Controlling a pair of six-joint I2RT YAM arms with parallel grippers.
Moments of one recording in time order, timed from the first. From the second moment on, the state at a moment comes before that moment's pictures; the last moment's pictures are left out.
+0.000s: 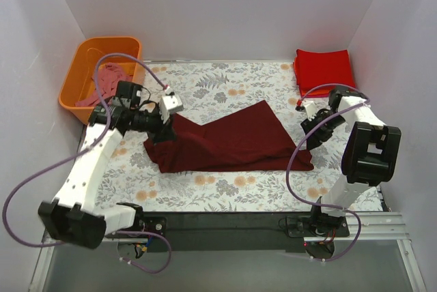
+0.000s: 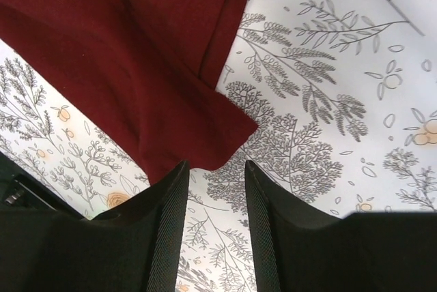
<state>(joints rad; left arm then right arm) -0.20 1.26 1.27 -1.06 0.70 0.66 -0.14 1.72 1.20 -1.06 -0.42 -0.89</state>
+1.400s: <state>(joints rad) -0.43 0.89 0.77 -1.12 0.58 1.03 -0.09 1.74 1.06 -0.84 -0.36 -0.87</state>
